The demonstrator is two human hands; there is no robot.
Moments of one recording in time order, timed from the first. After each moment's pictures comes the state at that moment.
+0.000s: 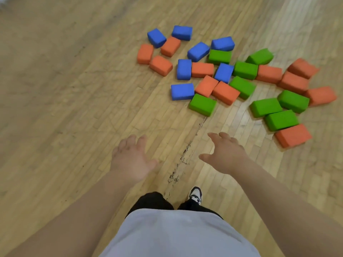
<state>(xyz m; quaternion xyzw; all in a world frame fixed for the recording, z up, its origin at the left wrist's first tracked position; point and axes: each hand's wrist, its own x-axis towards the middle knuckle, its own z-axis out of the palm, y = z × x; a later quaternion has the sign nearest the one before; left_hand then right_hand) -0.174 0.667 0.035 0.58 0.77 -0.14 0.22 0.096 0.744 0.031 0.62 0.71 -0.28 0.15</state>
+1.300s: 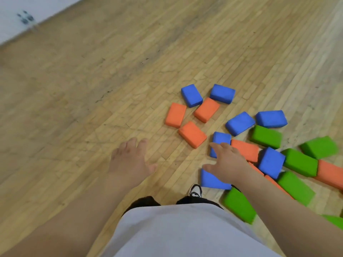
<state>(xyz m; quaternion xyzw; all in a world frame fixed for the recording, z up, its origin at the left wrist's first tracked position) -0.556 1.311 0.038 0.54 0.81 -0.11 0.20 -0.285 1.426 0.010 0.56 0.77 -0.27 0.17</state>
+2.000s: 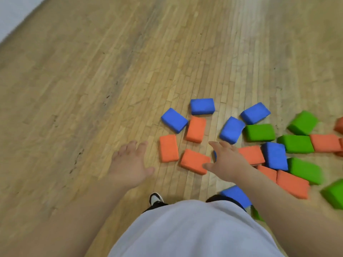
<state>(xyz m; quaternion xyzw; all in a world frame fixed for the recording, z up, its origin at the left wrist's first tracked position) -0.775 1.661 0.029 0.70 0.67 -0.18 0.20 -0.474 1.656 0.007 0.70 0.63 -0.31 0.10</state>
